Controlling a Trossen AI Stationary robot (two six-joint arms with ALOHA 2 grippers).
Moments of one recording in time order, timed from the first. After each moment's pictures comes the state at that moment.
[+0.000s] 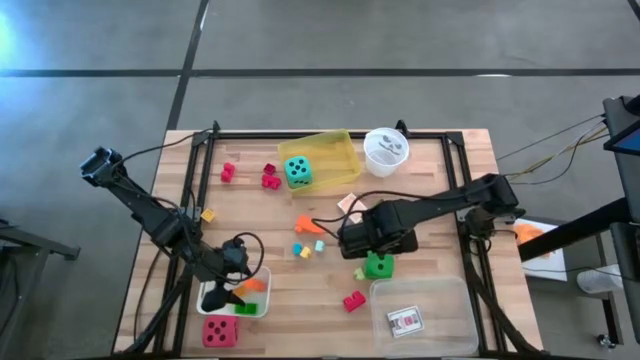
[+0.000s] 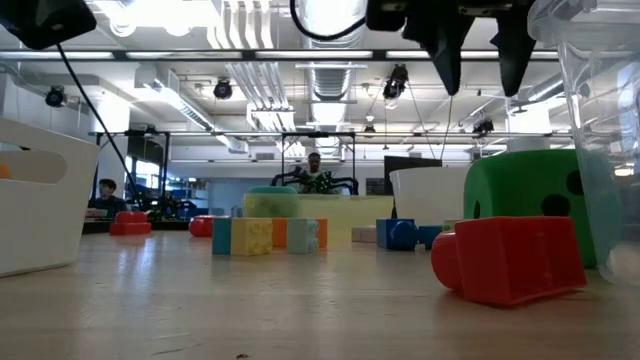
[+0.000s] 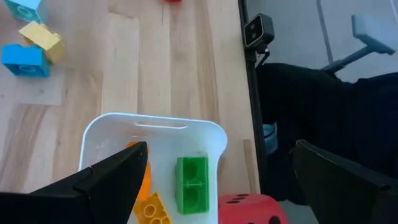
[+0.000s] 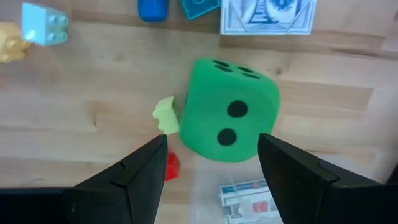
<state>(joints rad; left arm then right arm) -0.67 1.10 0.88 -0.62 -0.03 -0.72 0.24 1.85 1.67 -1.38 -0.06 1.76</state>
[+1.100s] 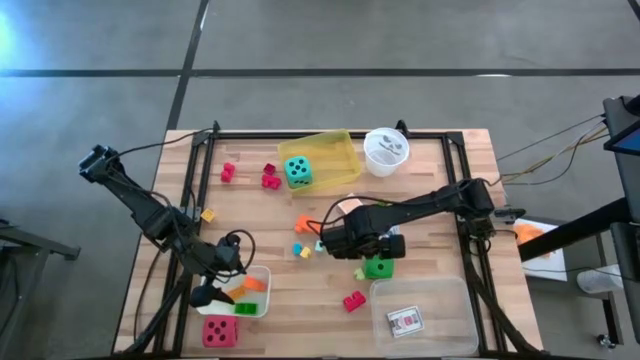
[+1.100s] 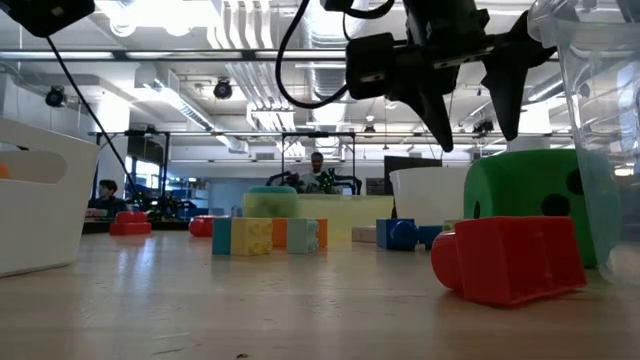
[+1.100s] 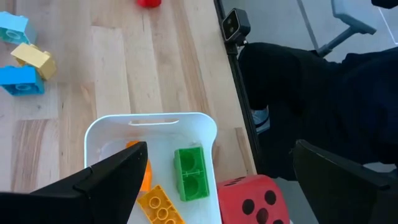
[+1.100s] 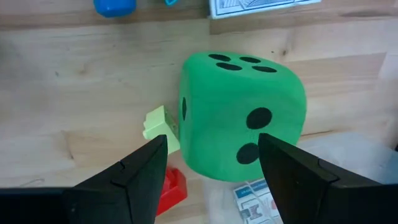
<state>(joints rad) -0.67 1.02 0.88 -0.66 0.02 -0.60 0.20 2.01 1.71 -1.39 -0.18 1.85</state>
